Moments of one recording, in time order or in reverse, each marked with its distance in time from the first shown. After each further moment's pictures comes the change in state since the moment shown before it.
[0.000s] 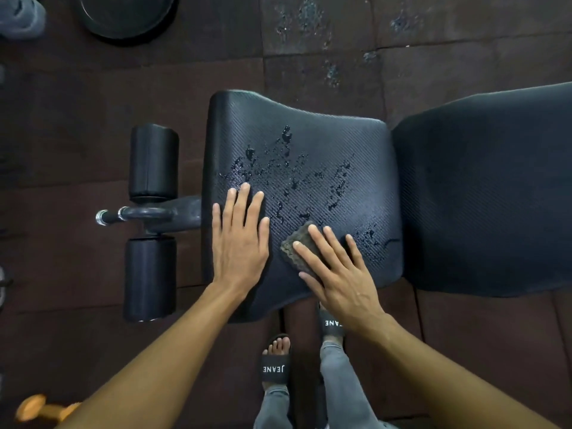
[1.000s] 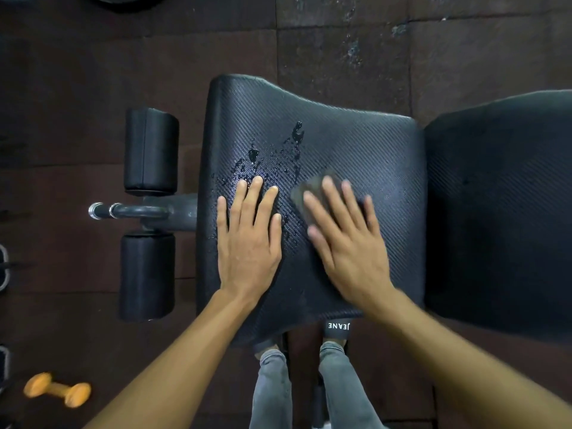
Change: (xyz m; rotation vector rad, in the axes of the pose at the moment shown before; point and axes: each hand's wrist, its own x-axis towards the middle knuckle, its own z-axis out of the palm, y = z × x) left_hand 0.024 0.015 0.010 0.036 0.026 -0.030; right_hand 0.084 0.023 -0.010 0.058 -0.012 0.137
